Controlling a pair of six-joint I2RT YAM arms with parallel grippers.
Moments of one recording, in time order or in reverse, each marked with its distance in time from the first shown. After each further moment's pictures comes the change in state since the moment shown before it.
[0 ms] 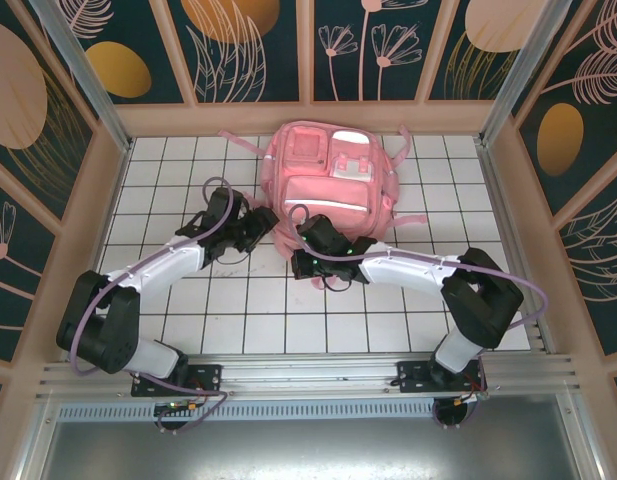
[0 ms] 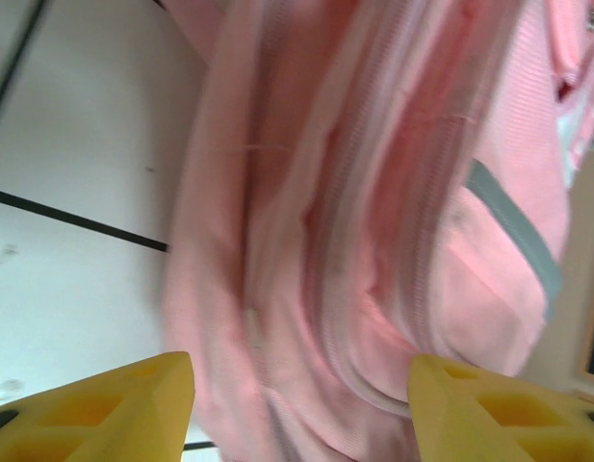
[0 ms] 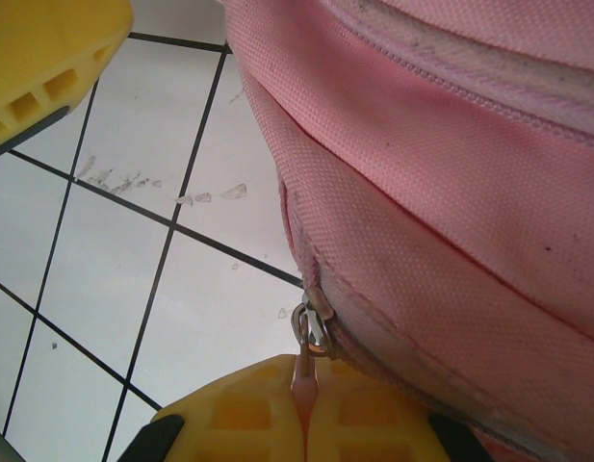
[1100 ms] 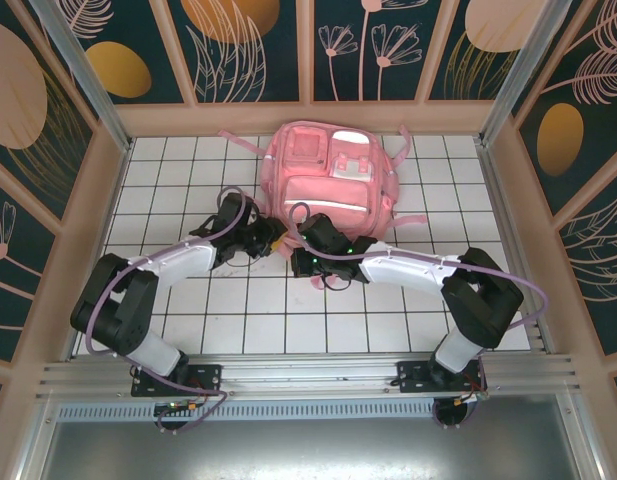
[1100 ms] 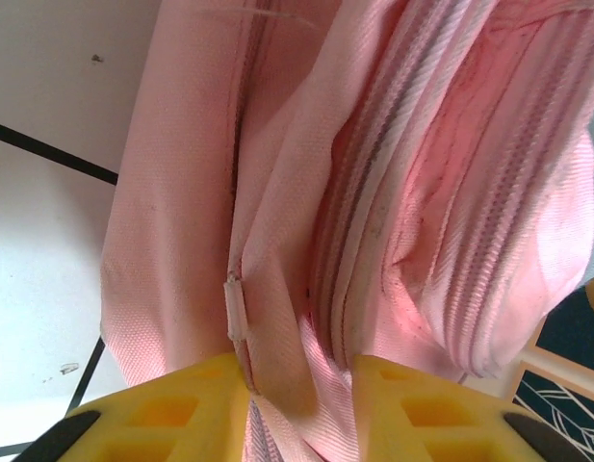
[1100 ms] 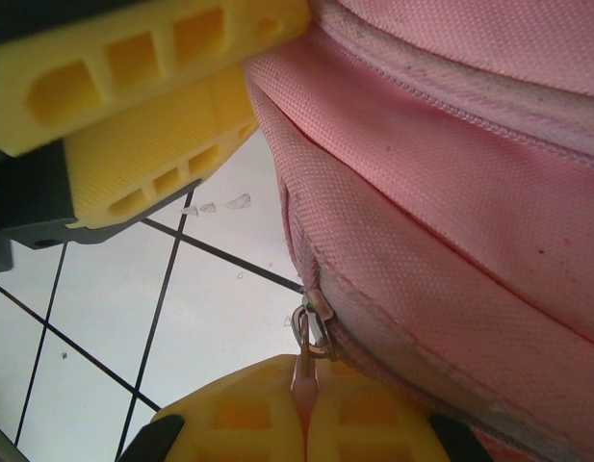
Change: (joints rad) left arm -0.030 0.115 -0.026 0.119 0.106 -0.147; right arm -0.003 0.000 0.003 0.008 0.001 0.019
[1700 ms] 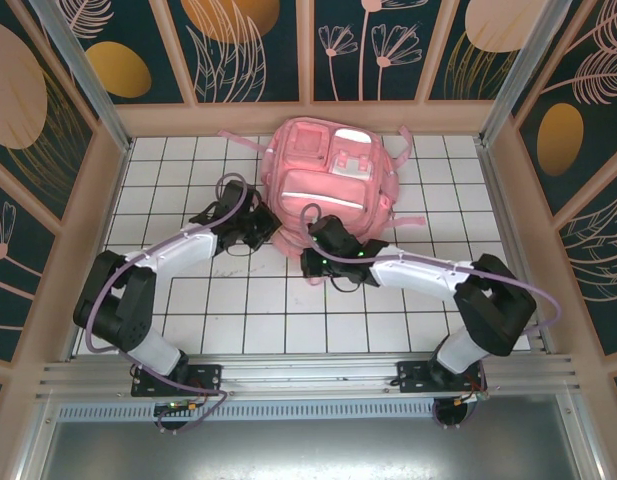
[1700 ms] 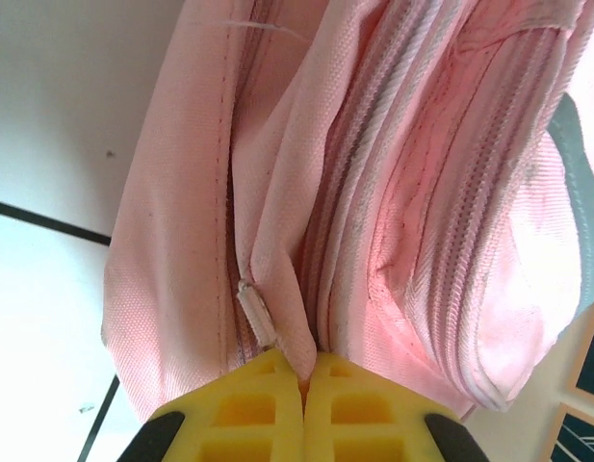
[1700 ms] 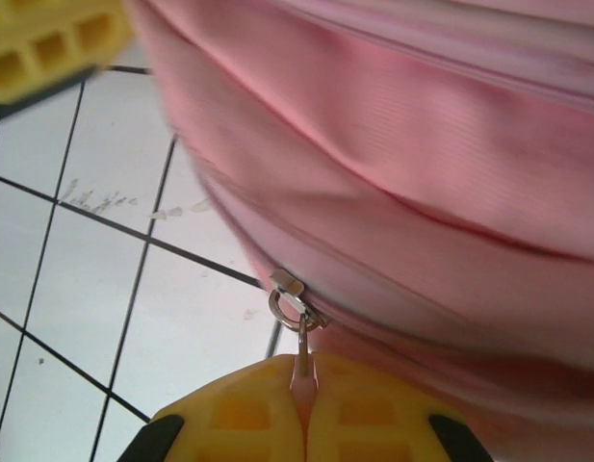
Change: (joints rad) left arm 0.023 0.012 0.139 -0.170 -0.105 0.082; right arm -0.041 -0.090 -0.090 0.008 0.032 -0.004
